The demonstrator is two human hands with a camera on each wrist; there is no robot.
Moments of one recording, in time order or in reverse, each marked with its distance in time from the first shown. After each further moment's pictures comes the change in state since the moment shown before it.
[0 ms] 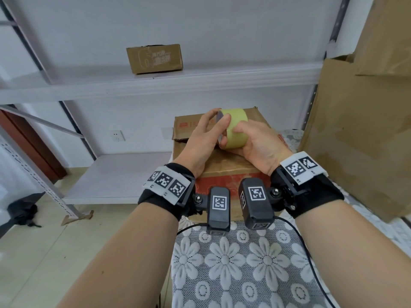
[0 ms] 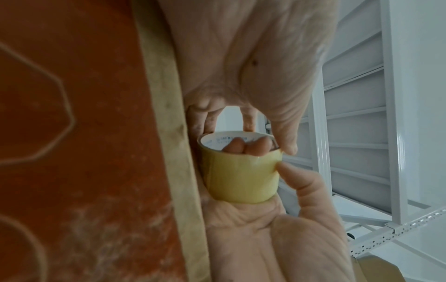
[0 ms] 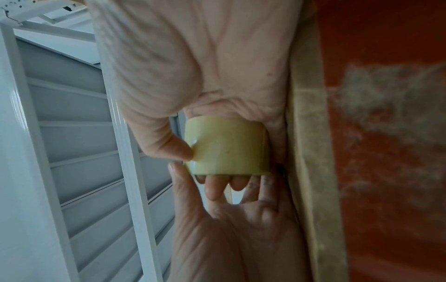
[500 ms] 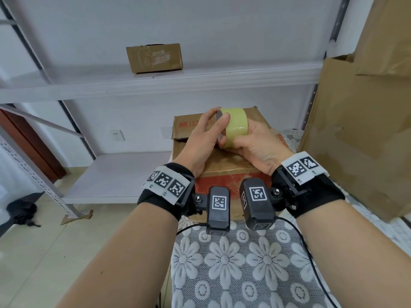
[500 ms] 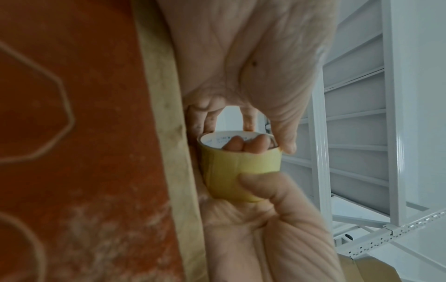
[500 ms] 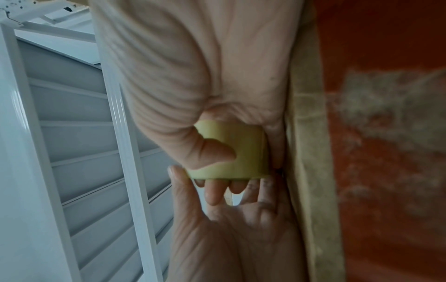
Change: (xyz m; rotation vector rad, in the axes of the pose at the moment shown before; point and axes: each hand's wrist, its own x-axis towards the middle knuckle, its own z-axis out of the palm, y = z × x) left_hand 0.003 -0.001 0.001 -0.007 0.018 0.003; right_hand -0.001 0.004 0.000 -0.121 0.002 -0.024
